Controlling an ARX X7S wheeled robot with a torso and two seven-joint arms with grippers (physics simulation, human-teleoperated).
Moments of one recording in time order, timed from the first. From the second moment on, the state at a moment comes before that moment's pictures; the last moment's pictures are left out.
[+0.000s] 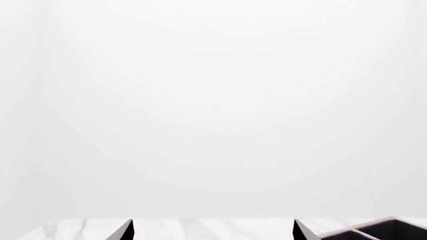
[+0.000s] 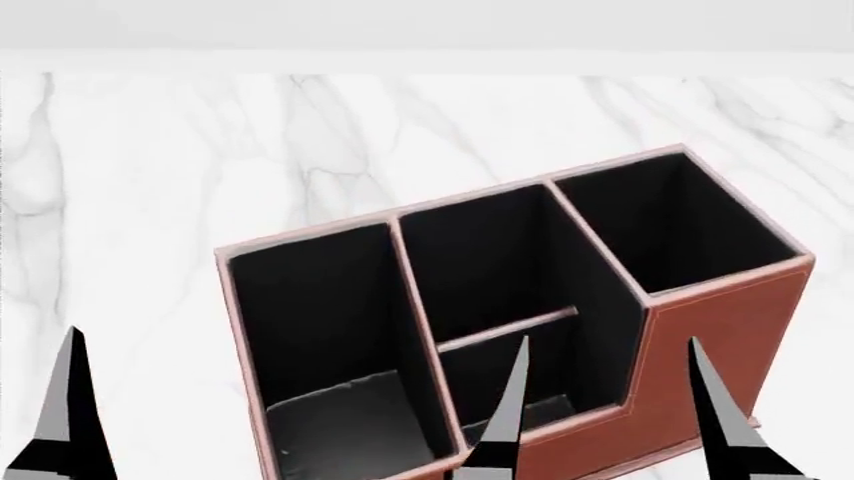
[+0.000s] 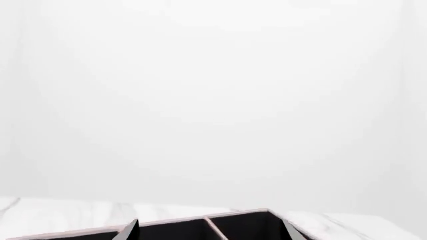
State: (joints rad) left arm 0.06 -0.21 0.03 0.88 -0.22 -0.40 -0.16; right arm -0.03 0.19 -0.13 -0.83 0.06 0.44 0.23
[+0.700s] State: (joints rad) left arm 0.07 -0.23 0.04 0.89 -0.27 -0.42 -0.19; right arm -0.03 0.21 -0.14 -0.84 0.09 0.44 0.25
